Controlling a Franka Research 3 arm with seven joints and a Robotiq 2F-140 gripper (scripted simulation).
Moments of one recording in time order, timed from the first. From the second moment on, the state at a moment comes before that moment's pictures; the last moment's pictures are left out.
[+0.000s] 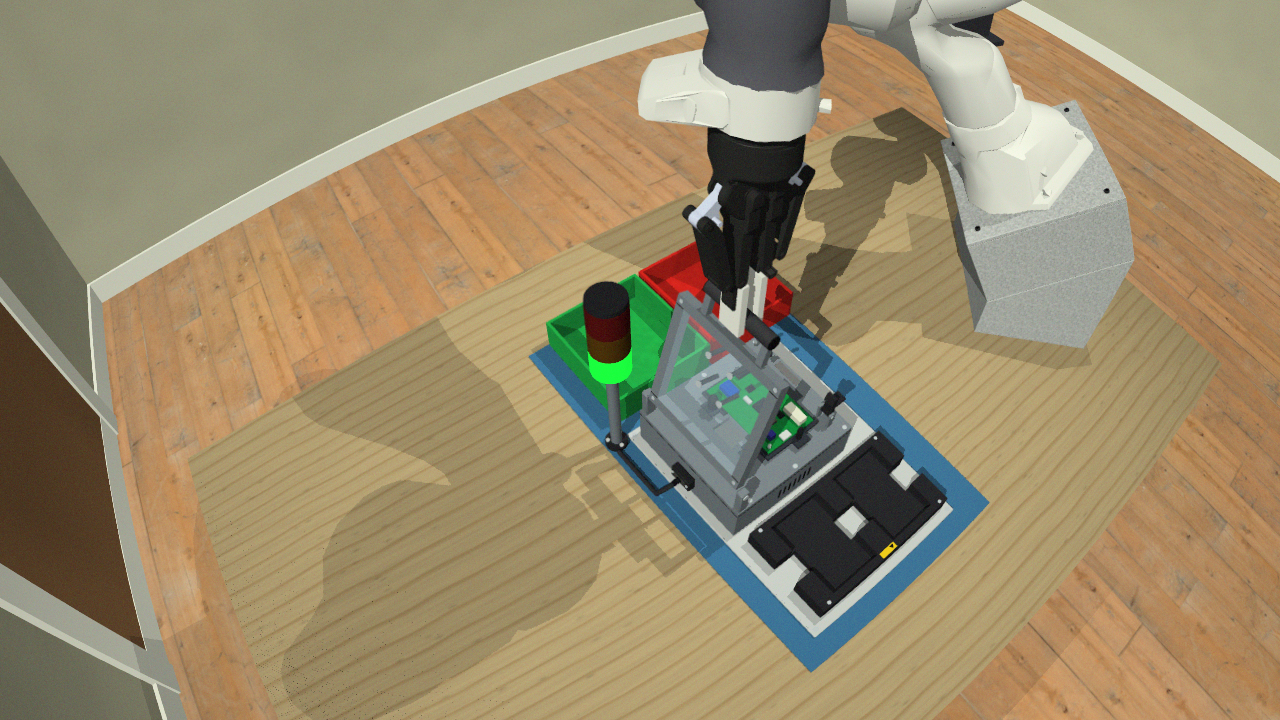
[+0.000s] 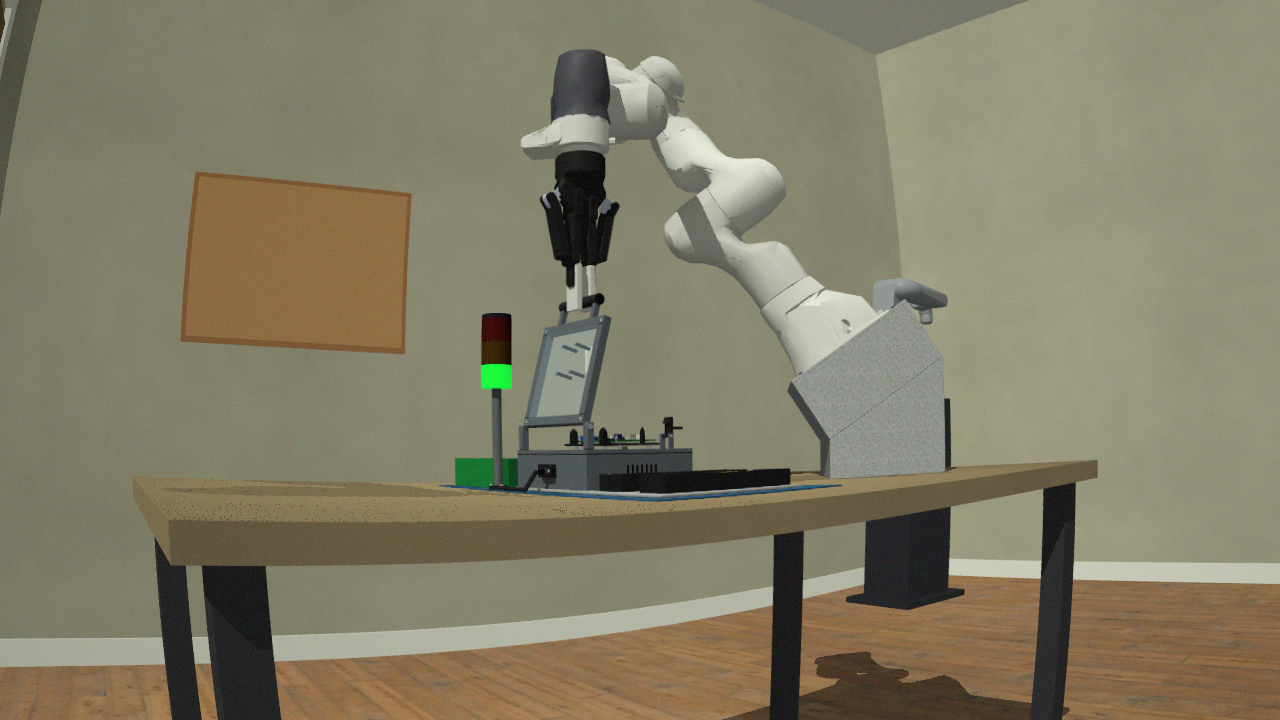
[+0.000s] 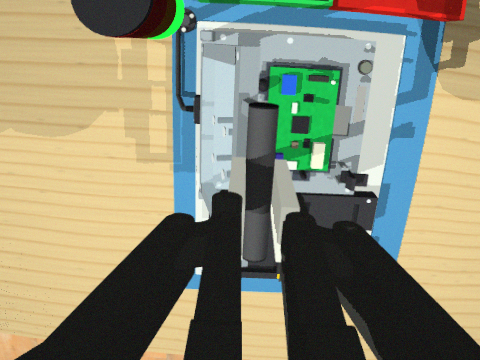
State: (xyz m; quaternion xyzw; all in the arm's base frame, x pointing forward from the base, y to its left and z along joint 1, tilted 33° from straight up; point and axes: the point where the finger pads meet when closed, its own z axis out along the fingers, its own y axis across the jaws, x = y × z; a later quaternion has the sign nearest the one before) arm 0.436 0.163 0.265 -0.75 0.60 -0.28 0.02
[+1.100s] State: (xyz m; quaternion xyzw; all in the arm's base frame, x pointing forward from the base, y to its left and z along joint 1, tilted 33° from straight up) arm 0.438 0.164 0.268 -0.75 0.60 -0.28 0.02
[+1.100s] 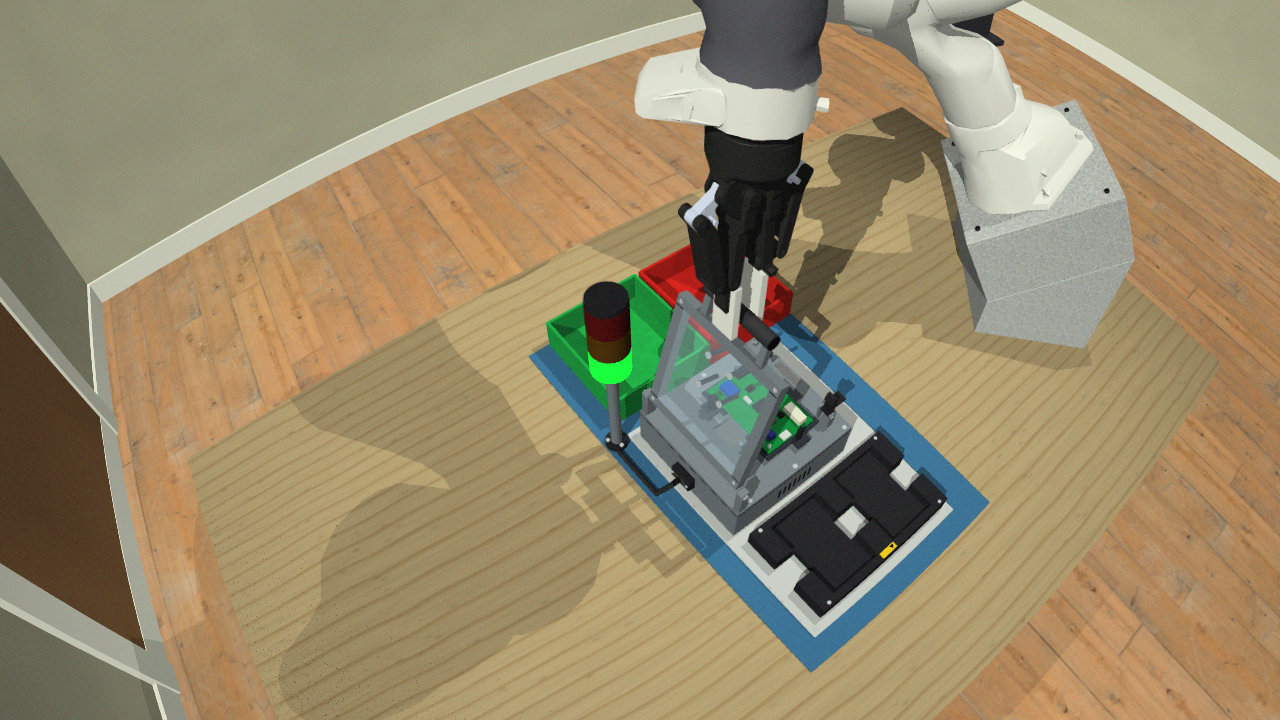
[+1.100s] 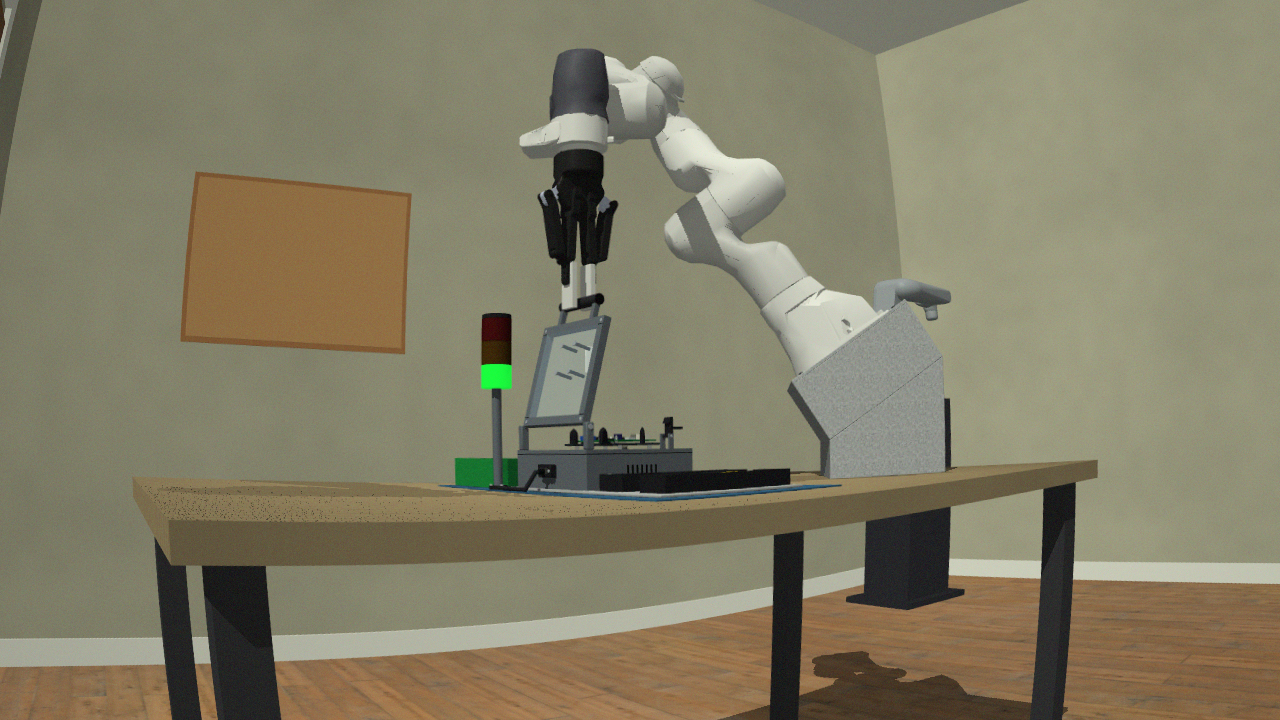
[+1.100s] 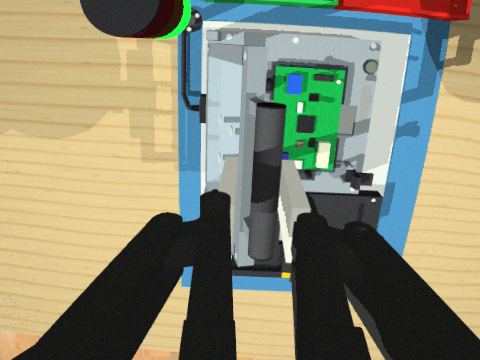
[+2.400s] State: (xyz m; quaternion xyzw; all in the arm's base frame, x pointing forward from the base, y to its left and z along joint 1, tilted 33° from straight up) arm 0.439 0.164 0.265 -0.75 0.59 -0.28 0.03
